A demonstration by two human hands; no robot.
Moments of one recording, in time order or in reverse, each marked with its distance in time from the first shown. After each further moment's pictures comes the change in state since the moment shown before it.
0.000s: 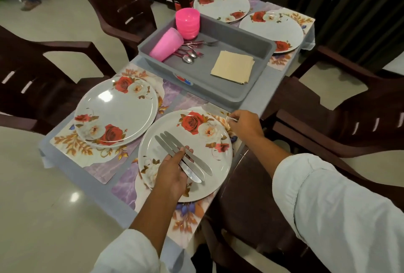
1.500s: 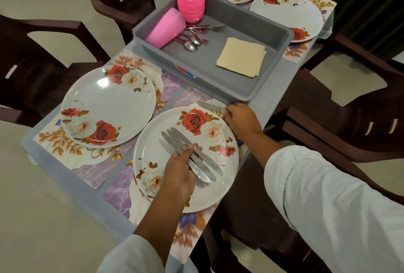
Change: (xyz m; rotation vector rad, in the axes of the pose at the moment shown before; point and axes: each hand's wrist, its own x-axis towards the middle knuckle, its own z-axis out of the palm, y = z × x) left_hand 0.038 -0.010 0.014 0.003 0.064 -0.045; right_hand 0.062 0.019 0.056 -0.334 0.035 -0.342
